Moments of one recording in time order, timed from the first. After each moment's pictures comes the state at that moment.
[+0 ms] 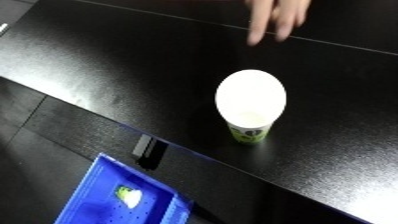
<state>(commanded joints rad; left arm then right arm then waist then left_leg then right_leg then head) -0.27 0.46 -0.23 1.17 -0.56 -0.08 -0.19 -0.31 -0.41 0.25 1.02 0.70 -0.07 0.09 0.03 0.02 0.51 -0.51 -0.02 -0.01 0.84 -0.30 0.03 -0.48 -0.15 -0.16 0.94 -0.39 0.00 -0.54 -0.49</state>
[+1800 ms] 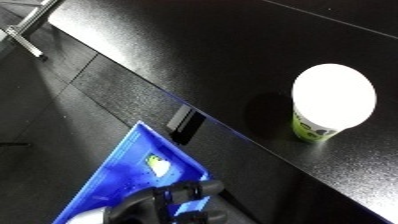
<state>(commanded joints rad) -0.21 0.73 -0.15 -0.17 -1.35 0.35 -0.88 -0.15 -0.41 0.17 1.12 0.82 -0.13 0.15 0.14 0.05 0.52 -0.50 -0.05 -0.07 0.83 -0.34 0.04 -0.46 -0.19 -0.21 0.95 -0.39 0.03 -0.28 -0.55</state>
